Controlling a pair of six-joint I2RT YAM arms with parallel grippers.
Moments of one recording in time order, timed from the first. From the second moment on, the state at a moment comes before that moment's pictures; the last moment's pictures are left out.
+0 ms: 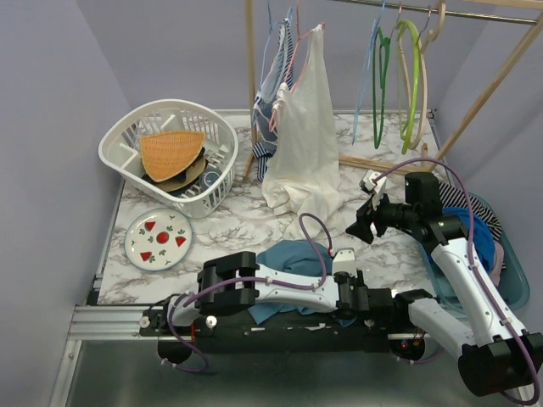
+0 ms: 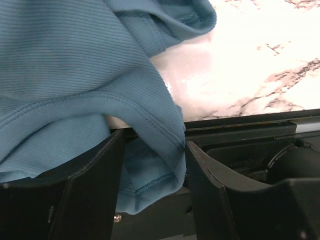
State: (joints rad) left arm -1.57 2.10 1.61 -0.82 -0.50 -1.60; right arm 0.18 0.90 0.82 -0.66 -0.69 -0.48
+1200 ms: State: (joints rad) left arm -1.37 1.01 0.35 0.22 -0.50 -1.16; right arm 0.37 0.97 0.68 -0.75 -0.85 -0.85
